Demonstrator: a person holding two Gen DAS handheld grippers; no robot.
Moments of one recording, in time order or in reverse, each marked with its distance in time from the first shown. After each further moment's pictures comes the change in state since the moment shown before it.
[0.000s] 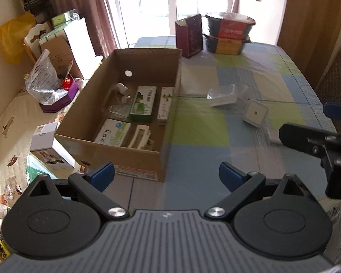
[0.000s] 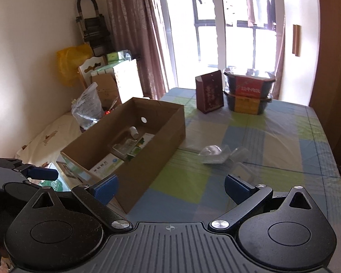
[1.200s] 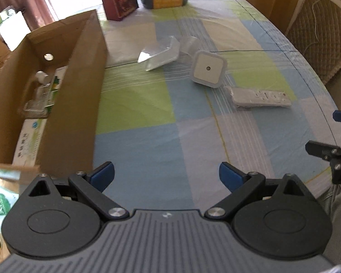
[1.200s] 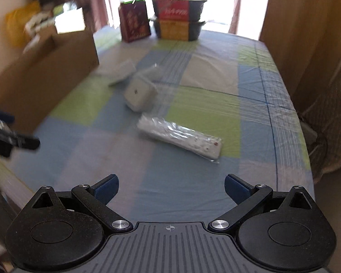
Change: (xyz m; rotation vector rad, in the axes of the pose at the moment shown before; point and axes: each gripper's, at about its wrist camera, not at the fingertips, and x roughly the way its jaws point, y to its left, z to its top) left arm 0.121 -0.097 0.003 0.206 0.174 -0.162; right arm 0.042 -0.176 -0.096 -0.008 0.281 -0.184
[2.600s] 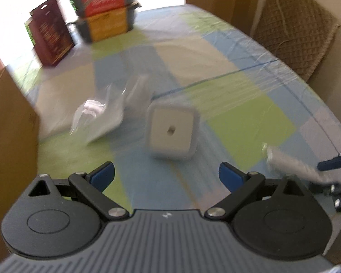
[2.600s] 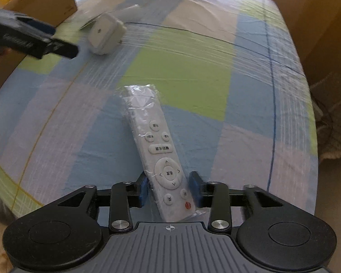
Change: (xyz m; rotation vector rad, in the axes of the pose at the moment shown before) left arm 0.102 -0.041 0.096 0.223 -0.163 -0.167; right arm 0.059 -0.049 -0.011 0.006 0.209 -0.051
